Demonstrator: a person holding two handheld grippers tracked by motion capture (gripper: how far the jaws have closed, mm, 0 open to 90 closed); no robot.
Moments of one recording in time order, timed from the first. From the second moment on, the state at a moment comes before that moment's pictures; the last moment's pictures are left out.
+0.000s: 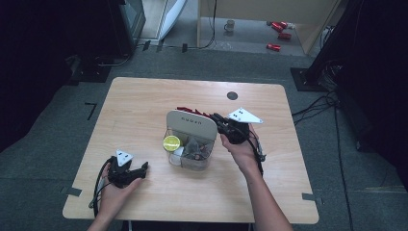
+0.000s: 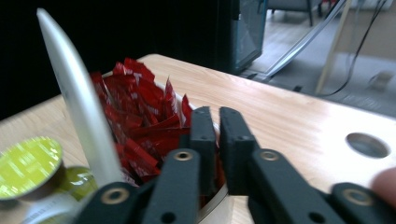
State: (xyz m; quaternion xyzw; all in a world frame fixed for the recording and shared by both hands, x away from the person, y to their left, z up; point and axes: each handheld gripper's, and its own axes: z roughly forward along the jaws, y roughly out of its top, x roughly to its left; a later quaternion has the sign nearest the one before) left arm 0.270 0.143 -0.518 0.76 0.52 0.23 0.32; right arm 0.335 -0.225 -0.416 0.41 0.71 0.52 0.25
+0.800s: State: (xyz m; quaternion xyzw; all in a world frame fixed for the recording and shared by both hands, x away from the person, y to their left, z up) left arm 0.270 0.143 -0.518 0.76 0.52 0.23 0.32; right arm 0.334 -0.236 -0.370 0.41 0.69 0.53 0.26
